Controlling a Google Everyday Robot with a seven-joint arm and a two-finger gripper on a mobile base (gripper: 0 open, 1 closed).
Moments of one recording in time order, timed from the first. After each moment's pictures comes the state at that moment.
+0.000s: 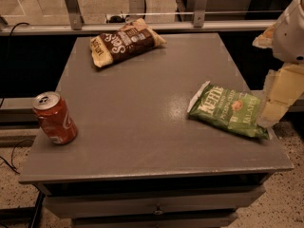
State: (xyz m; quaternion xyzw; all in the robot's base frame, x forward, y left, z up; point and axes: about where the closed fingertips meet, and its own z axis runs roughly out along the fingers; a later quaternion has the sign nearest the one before) arm 0.438 -0.216 0.978 -0.60 0.78 -0.04 0.16
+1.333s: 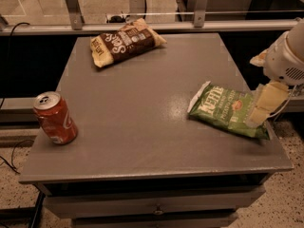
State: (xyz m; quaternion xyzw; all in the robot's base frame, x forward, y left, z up) arm 0.494 -0.254 0.902 -0.57 0.80 0.00 0.19
